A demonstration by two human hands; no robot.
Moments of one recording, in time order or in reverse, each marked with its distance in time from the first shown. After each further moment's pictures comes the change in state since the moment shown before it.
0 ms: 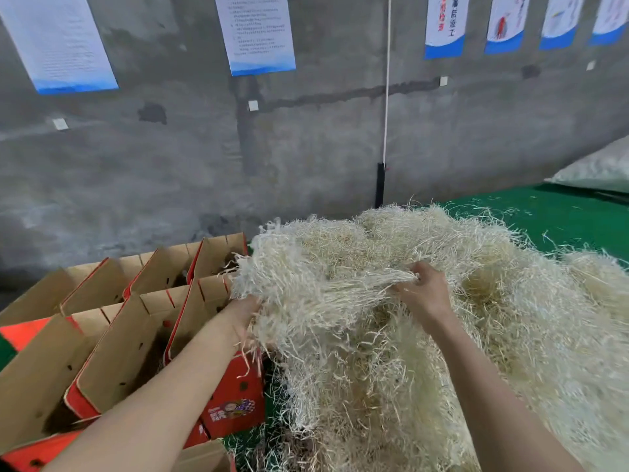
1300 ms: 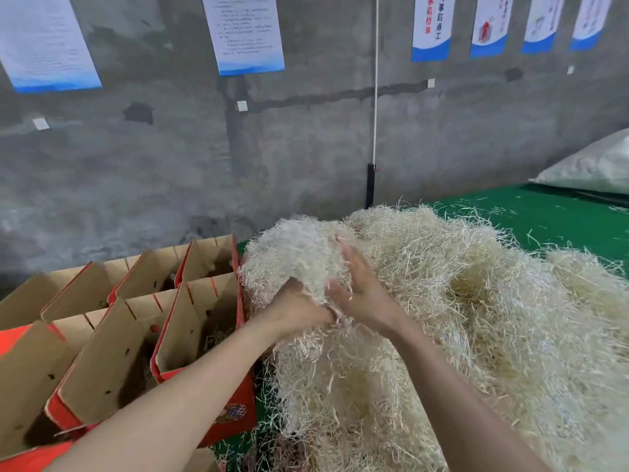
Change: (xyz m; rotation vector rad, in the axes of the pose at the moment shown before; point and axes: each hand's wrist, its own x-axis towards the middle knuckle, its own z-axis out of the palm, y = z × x) left_hand -0.020 0.006 0.058 0.680 -0.307 0.427; right_hand -0.033 -0.042 0.032 -0.032 -0.453 -0.477
